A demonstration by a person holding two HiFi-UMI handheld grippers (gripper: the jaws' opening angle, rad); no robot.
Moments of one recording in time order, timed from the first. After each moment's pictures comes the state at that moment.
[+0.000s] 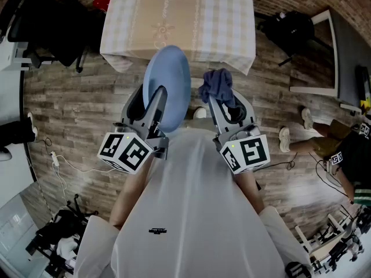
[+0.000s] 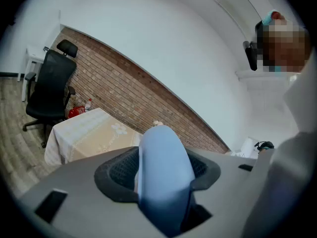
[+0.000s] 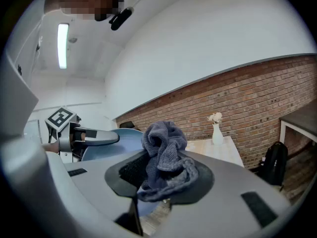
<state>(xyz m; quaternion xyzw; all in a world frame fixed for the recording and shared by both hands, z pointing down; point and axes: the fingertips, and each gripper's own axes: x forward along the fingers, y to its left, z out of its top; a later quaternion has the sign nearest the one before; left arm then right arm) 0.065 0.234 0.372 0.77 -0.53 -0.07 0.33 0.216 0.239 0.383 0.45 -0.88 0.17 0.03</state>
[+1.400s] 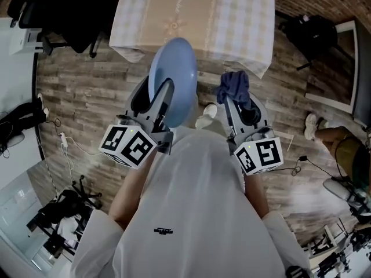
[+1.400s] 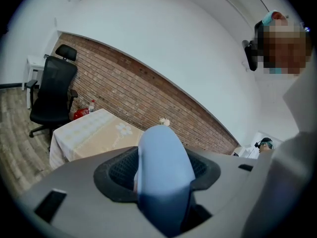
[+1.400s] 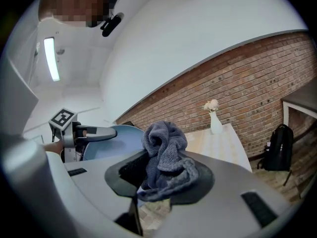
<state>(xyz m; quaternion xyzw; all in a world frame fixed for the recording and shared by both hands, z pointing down) 0.075 0.177 0.388 0.76 -0.56 -0.02 0.34 0.249 0.190 0.422 0.44 -0.87 0.24 0.02</state>
